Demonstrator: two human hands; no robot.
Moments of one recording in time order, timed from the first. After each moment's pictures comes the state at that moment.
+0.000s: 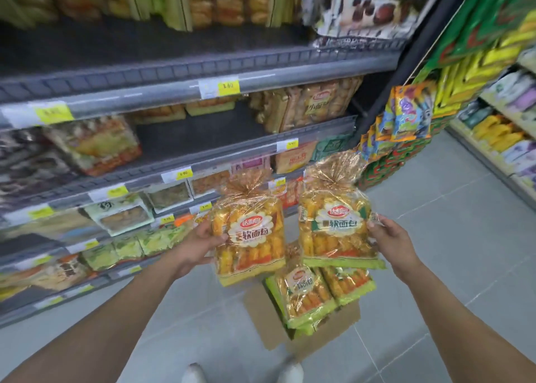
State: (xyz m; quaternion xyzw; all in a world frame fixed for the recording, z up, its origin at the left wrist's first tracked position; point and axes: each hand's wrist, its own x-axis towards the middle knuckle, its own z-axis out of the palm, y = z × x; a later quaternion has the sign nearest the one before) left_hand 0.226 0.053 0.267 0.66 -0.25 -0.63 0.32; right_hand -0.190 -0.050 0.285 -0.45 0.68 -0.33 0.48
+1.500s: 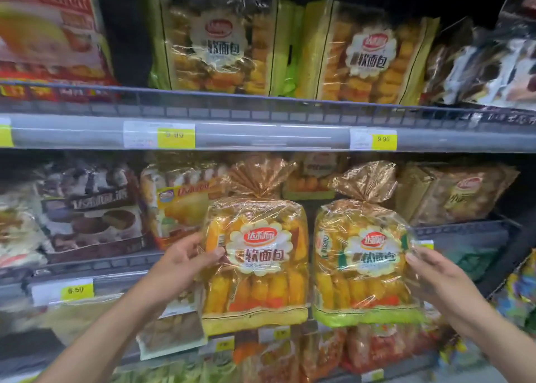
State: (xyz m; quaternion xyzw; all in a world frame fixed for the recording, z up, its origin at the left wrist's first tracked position) left_hand 0.484 0.003 0.197 0.65 -0.42 -0.36 0.52; right_hand 0.100 -0.183 0.191 -0.56 0.47 -0.42 0.55
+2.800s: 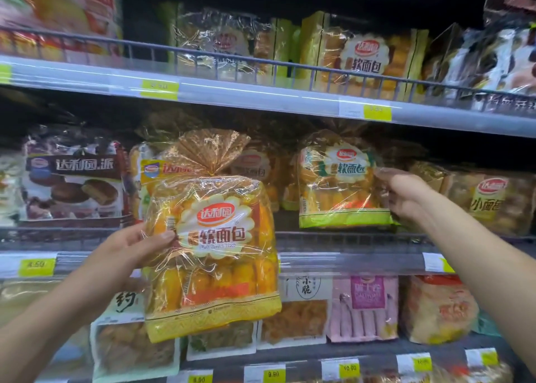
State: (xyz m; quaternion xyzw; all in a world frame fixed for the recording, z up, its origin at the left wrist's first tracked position) left_hand 0.481 0.022 0.128 0.66 -0.40 -0.21 0.60; right_hand 0.181 -0.352 0.221 -0.55 0.38 -0.51 0.55
